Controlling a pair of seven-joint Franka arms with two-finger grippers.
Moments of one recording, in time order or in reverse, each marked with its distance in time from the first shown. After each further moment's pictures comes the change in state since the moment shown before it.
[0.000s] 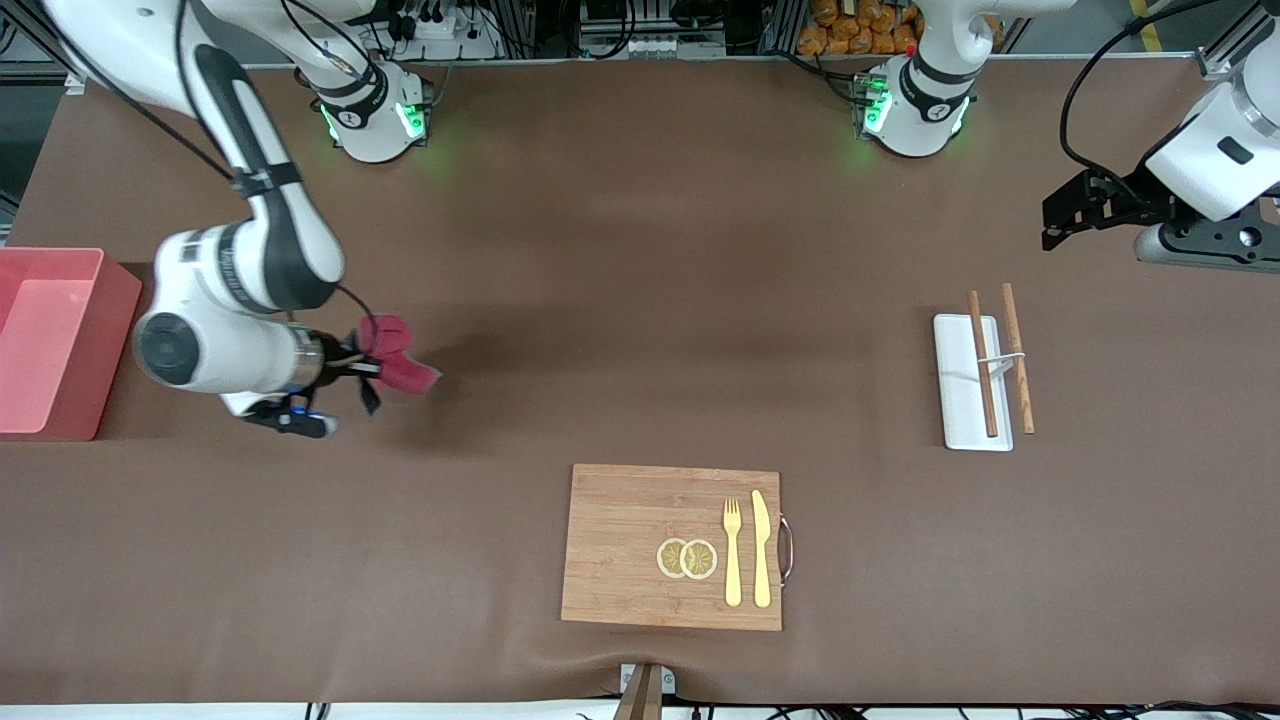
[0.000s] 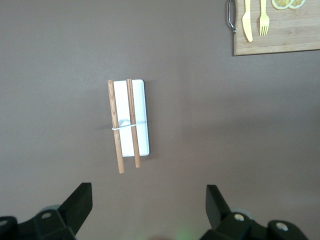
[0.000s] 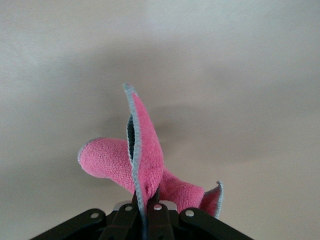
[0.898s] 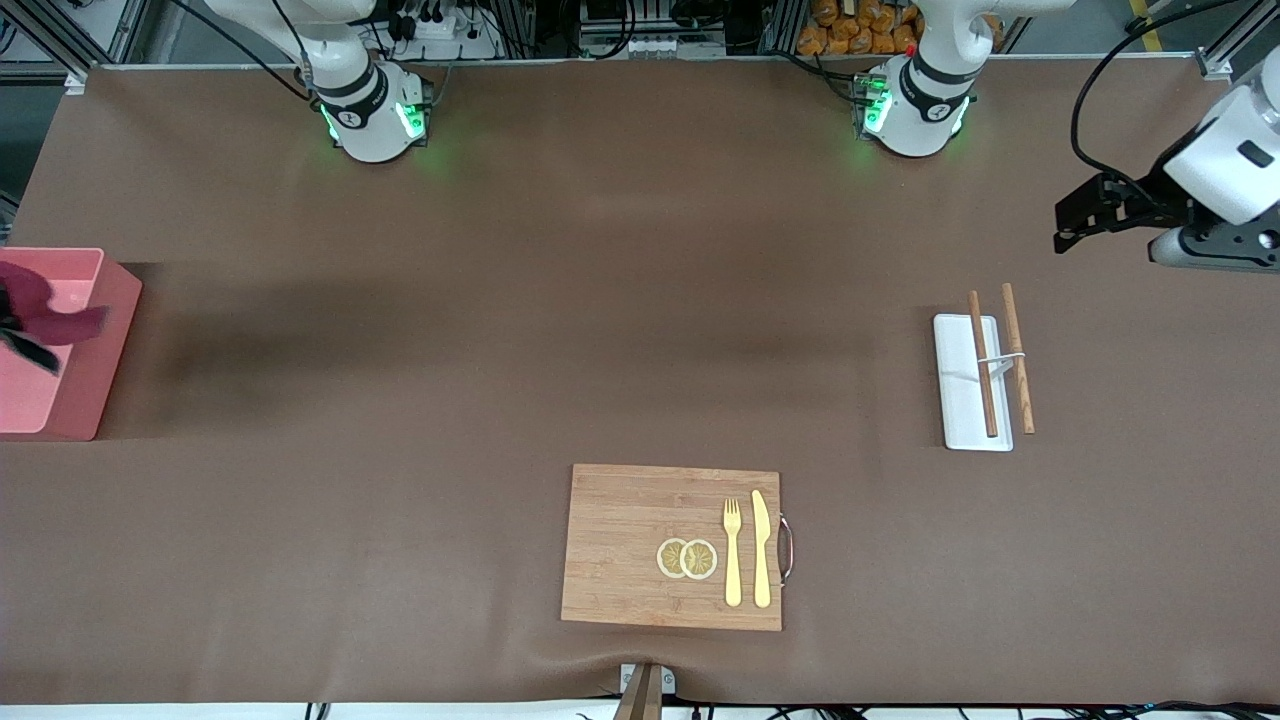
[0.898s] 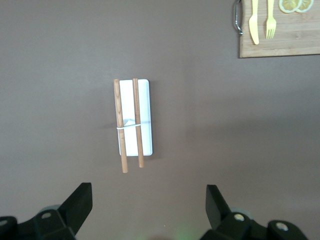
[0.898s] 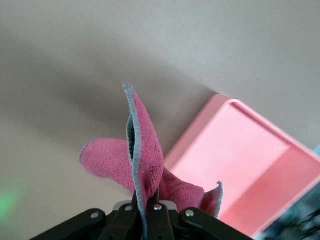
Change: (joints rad) left arm 0.041 0.002 -0.008 0.000 0.000 0.001 0.000; right arm -0.127 -0.026 -0.530 0.250 -0.163 -0.094 -1.385
